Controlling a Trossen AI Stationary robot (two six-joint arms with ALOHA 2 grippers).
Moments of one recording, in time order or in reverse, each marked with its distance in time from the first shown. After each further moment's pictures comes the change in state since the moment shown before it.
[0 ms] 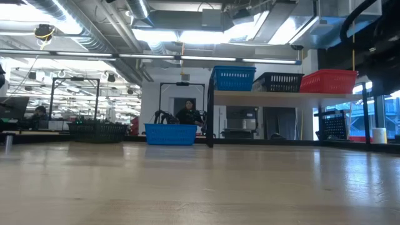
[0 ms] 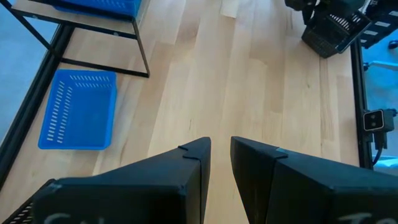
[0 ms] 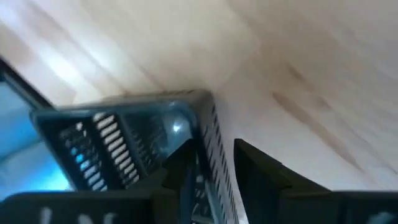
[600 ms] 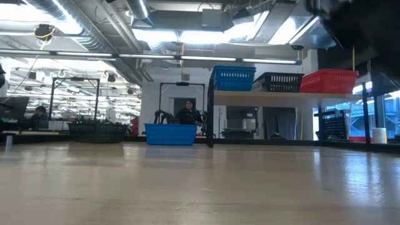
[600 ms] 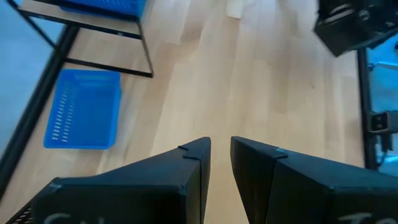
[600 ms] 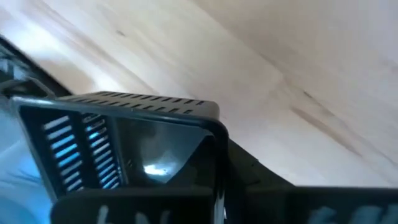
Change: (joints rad) left arm 0.000 0.000 0.000 0.000 -0.020 0.001; right arm -0.119 -0.015 0.244 -0.276 -0.007 -0.028
